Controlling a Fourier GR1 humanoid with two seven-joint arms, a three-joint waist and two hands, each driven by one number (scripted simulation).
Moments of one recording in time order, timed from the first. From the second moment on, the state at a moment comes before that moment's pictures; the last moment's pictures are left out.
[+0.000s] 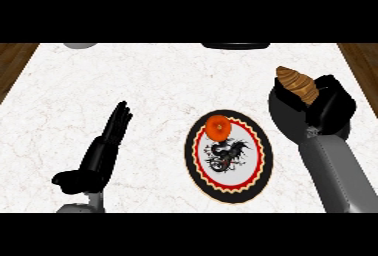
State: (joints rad) left arm -0.02 0.04 -0.13 -1.59 -0.01 0.01 -0.10; right arm -0.49 -0.24 0.00 -1.03 1.21 -0.84 0.71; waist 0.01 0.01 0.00
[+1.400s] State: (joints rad) left arm -0.04 0.02 -0.15 -1.58 -0.02 0.01 -0.10; right arm -0.72 -0.39 -0.45 -0.43 0.45 -0.63 -0.17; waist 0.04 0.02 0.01
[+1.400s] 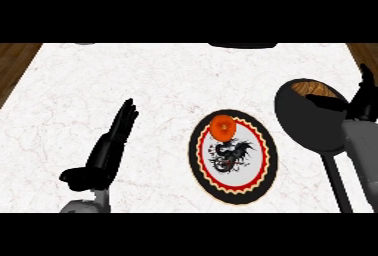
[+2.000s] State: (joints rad) left arm -0.01 0.02 -0.13 -1.59 -0.02 0.02 -0.09; right arm -0.57 -0.41 -0.62 -0.52 0.15 -0.31 -0.45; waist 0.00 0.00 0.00
